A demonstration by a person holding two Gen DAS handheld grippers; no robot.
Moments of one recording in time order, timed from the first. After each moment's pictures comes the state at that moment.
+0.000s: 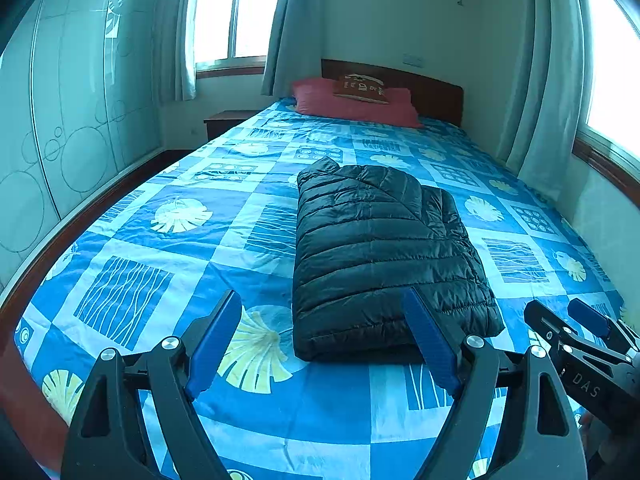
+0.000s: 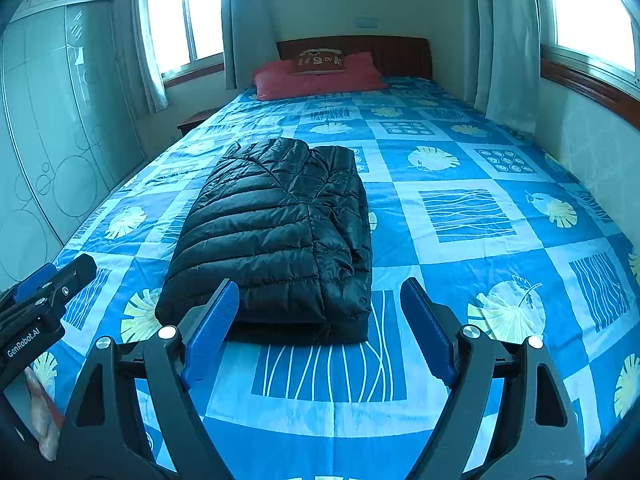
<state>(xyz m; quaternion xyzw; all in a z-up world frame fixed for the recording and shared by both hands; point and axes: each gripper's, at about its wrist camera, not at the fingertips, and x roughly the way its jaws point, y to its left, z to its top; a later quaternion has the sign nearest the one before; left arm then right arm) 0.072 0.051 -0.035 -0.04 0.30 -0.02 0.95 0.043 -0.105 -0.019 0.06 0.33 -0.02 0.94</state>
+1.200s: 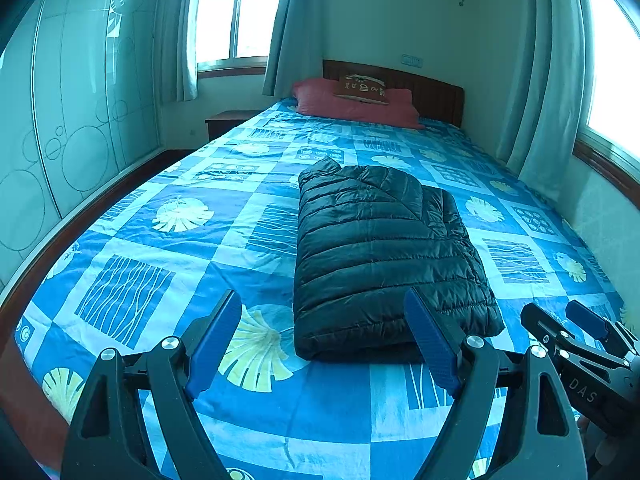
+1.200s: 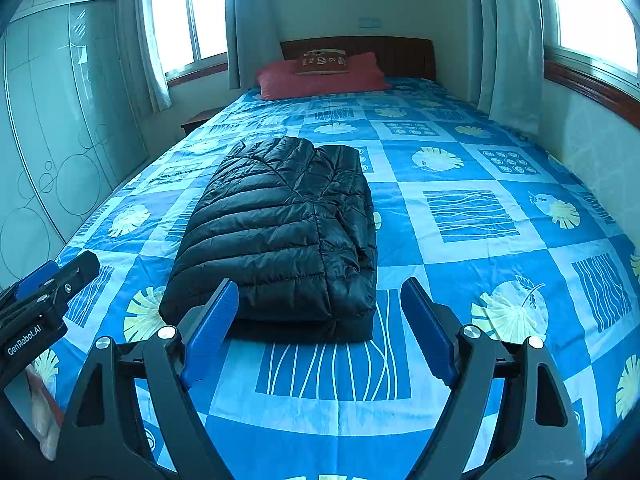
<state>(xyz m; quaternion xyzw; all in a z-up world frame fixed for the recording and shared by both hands) 0.070 0.048 -0.035 -0.04 0.30 -0.02 0.95 0.042 -0.098 -0.018 0.06 0.32 -0.02 0.94</state>
